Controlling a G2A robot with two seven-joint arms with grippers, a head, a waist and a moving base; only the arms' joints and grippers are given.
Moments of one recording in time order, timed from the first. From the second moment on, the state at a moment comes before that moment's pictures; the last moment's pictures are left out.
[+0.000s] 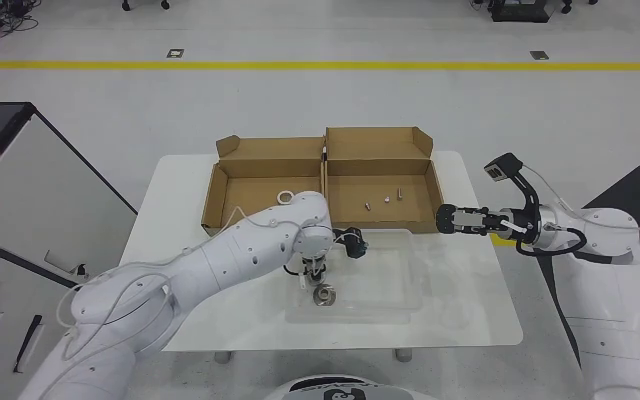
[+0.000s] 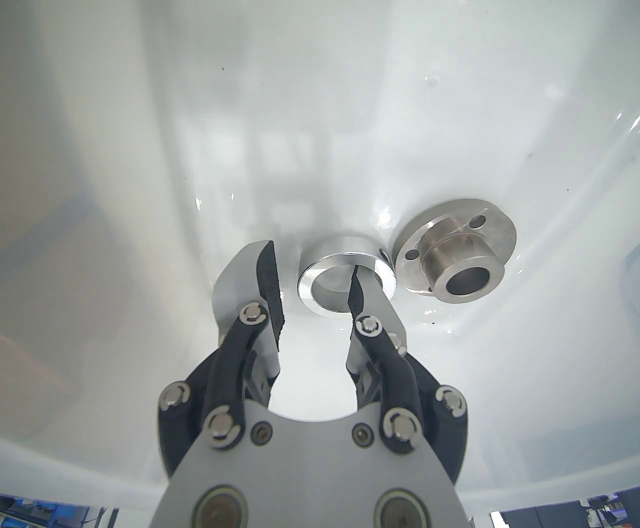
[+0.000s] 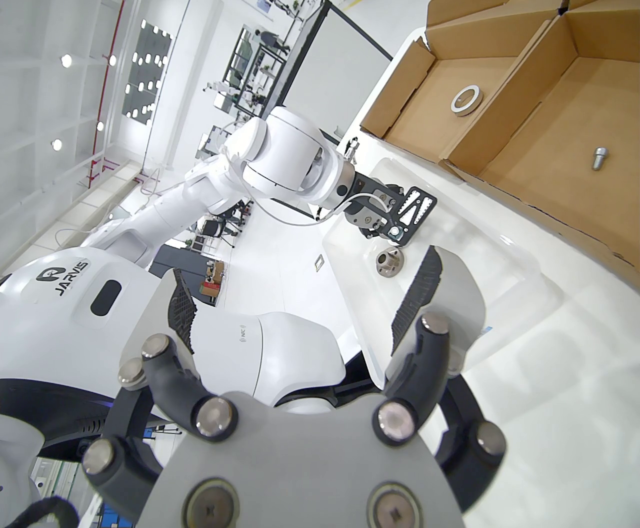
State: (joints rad) left arm 0.57 -1.33 -0.17 -1.25 0.62 -0.44 -1.39; right arm -1.39 -1.02 1.71 -1.58 0.39 -0.28 1.54
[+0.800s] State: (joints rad) left arm 0.52 -1.26 -0.30 -1.50 0.48 -0.37 -1.45; right arm -1.39 -1.02 1.71 -1.58 0.39 -0.28 1.54
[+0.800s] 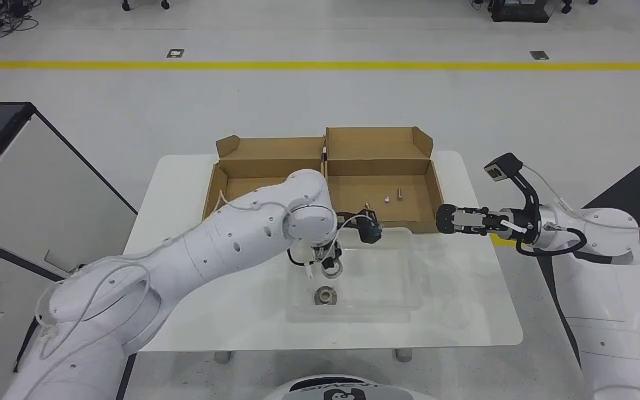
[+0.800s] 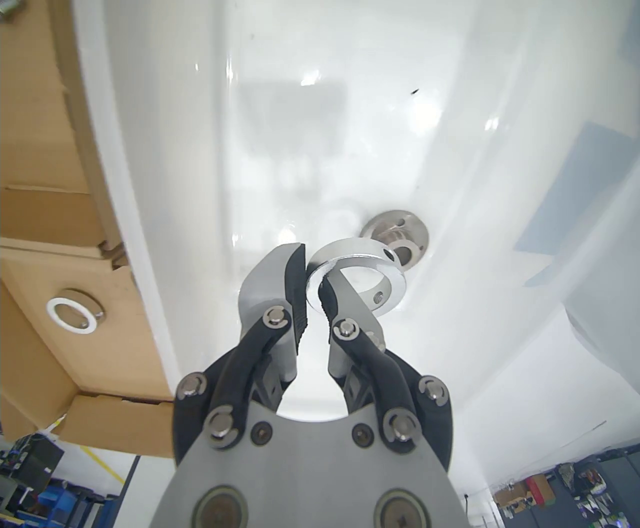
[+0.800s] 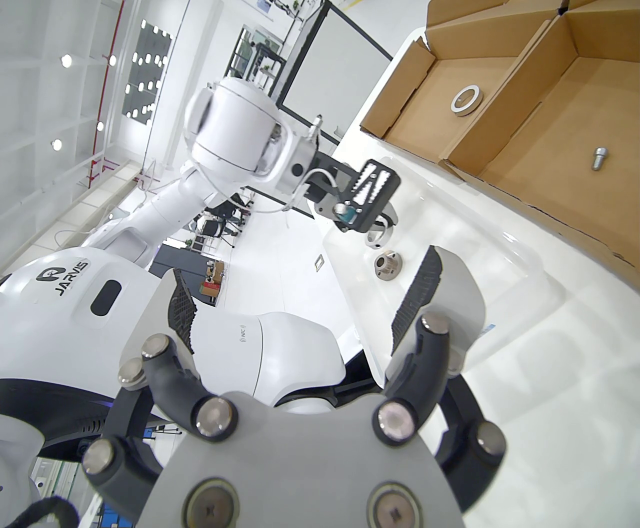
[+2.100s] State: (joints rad) left arm 0.69 -1.03 -0.83 -1.63 -0.20 -0.59 -1.23; right arm -1.39 -1.02 1.71 -1.58 0.39 -0.28 1.54
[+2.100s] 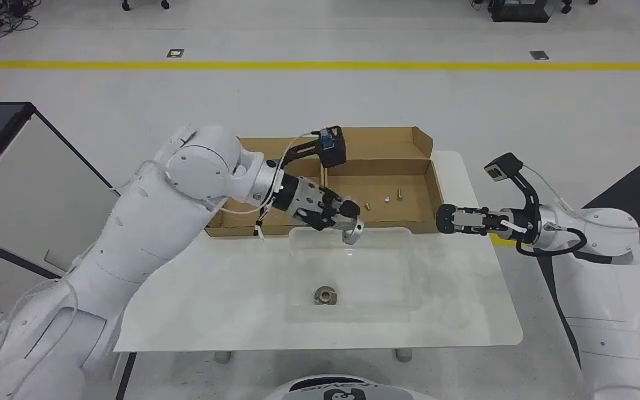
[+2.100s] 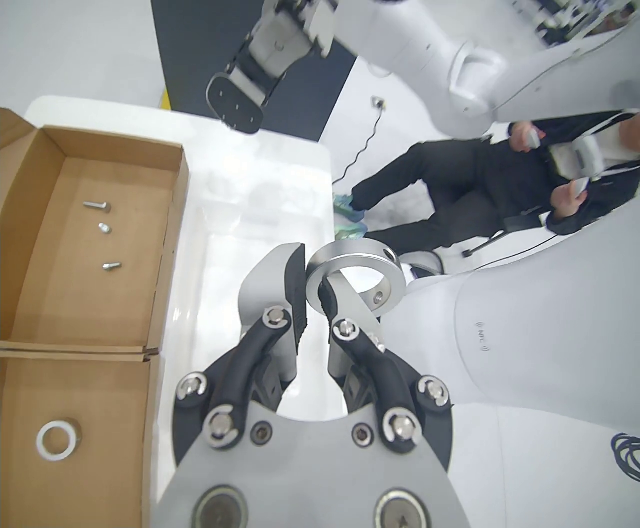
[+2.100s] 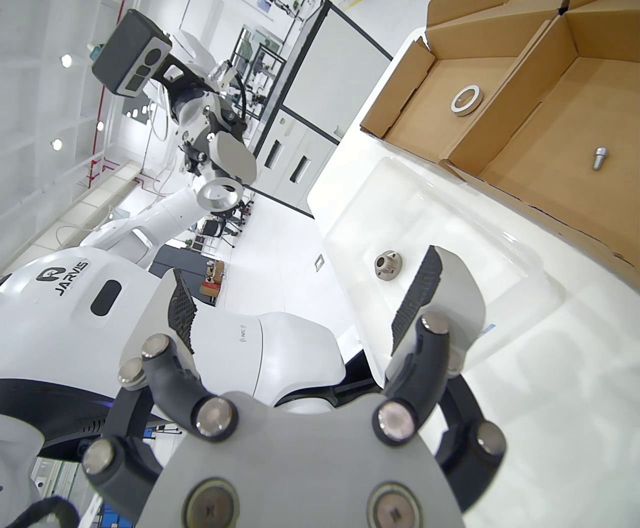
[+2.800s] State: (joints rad) left arm 0.76 -0.96 -0.95 -1.77 -0.86 -0.69 -1.13; right arm -1.39 -1.02 1.71 -1.58 0.39 -0.28 1.54
